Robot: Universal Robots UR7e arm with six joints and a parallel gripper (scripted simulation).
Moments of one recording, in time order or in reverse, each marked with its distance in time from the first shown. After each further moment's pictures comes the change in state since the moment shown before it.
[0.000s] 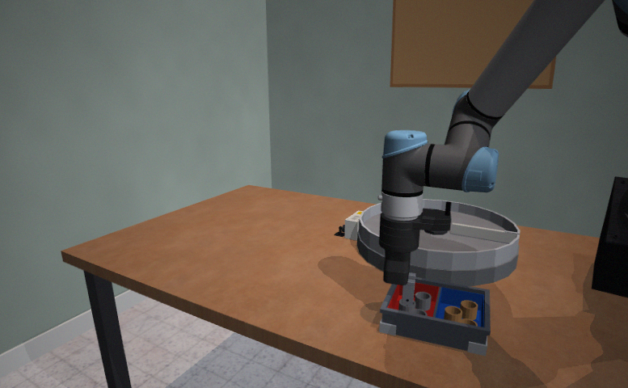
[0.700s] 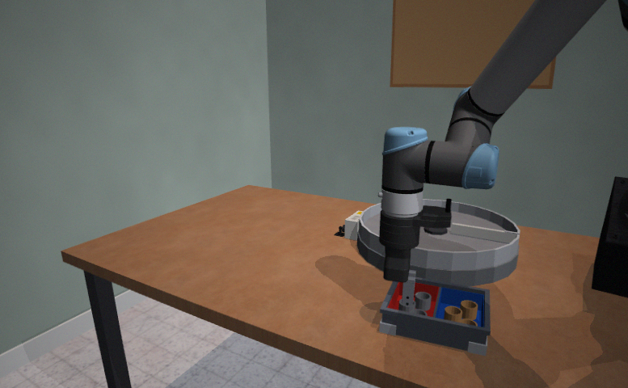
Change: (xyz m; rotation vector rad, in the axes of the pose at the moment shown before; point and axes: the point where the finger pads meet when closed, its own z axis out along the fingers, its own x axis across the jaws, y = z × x) arm 0.000 0.000 -0.006 0.000 0.000 0.000
